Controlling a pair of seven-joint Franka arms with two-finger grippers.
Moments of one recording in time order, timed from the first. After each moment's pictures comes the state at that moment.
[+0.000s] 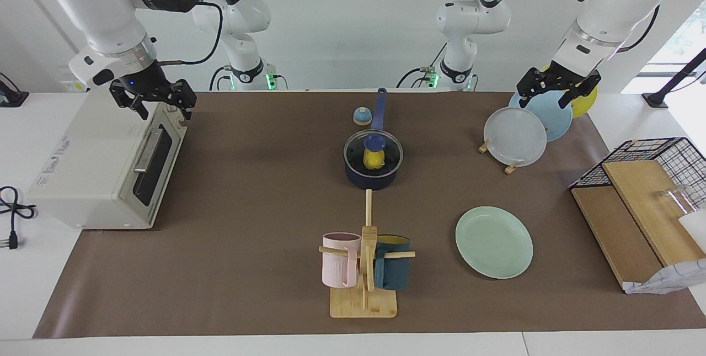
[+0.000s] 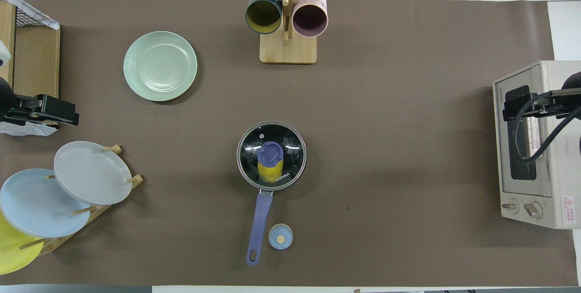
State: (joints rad) left arm -0.07 -0.04 -0.02 -1.62 -0.01 1.52 0.00; right arm -0.01 -0.04 -0.02 -1.70 -0.04 1.61 -0.04
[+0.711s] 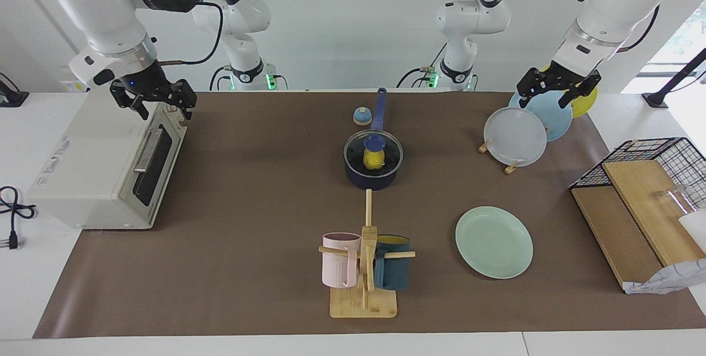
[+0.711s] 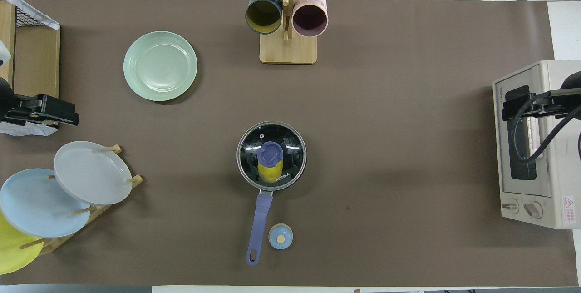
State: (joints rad) left arm -0.07 -0.04 -0.02 -1.62 -0.01 1.52 0.00; right arm -0.02 -0.04 -0.02 -1.70 -0.04 1.61 -0.04
